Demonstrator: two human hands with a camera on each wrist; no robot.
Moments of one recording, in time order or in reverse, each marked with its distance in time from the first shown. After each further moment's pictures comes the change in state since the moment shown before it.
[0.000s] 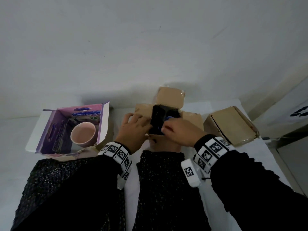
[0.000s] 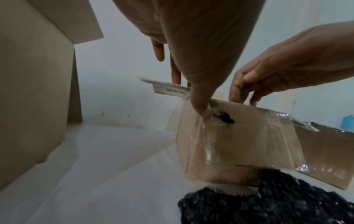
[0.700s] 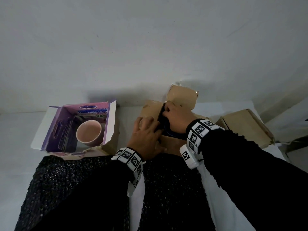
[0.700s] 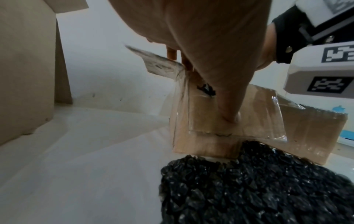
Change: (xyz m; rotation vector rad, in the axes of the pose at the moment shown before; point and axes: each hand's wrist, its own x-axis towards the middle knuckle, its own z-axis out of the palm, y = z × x) left_hand -0.004 0.021 0.013 -0.018 -0.102 -0.071; right_hand 0.073 0.005 0.001 -0.461 -0.027 -0.023
